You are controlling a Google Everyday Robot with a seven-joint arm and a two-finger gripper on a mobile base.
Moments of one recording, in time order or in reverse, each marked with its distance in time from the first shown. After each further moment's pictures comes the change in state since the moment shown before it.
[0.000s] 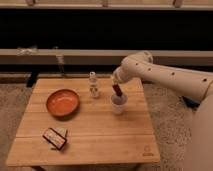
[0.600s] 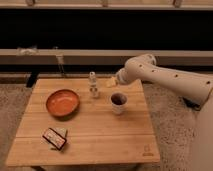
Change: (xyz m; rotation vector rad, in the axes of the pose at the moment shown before) arm -0.010 0.009 0.000 0.022 0.009 0.059
